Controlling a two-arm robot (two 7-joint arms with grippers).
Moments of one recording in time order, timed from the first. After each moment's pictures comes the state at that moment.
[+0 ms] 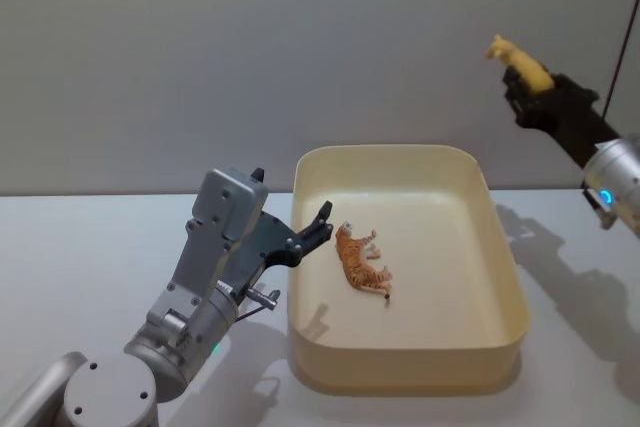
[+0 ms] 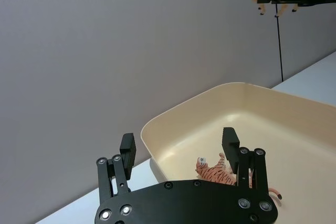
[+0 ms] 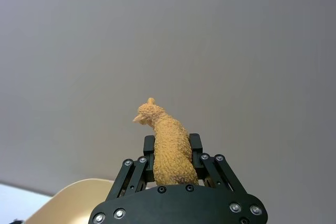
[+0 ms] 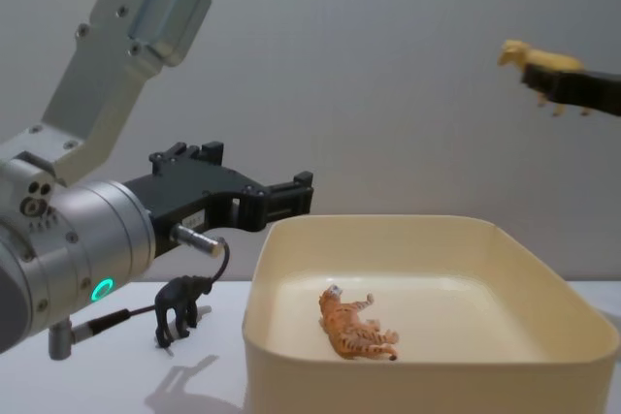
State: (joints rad) left arm -0.24 0.38 0.45 -1.63 -0.20 0.01 -0.01; right arm 0.56 0.21 -0.18 -1.18 0.40 -0.01 0.29
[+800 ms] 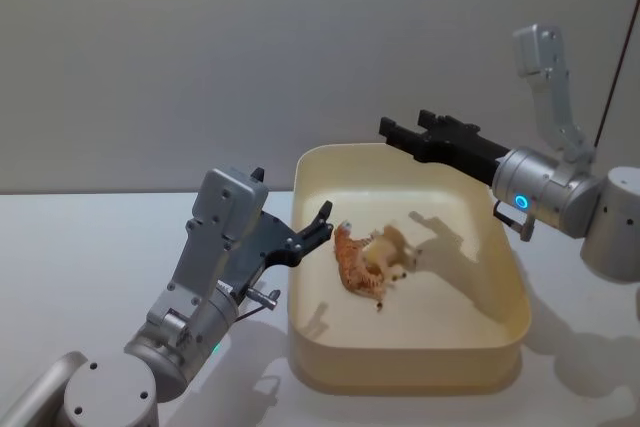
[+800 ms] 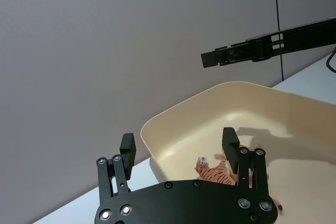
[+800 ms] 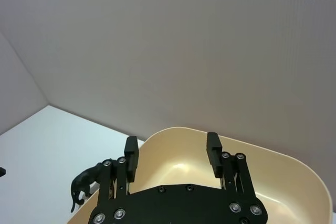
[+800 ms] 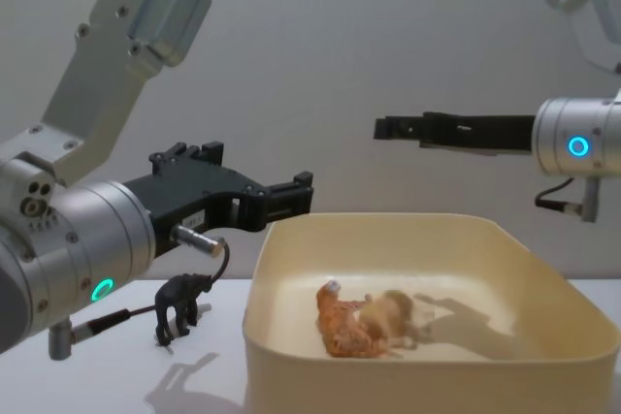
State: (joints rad) left arm -0.24 0.38 0.45 -1.63 -0.20 0.01 -0.01; right arm 0.66 0.13 -0.27 -1.09 0.43 0.28 0.46
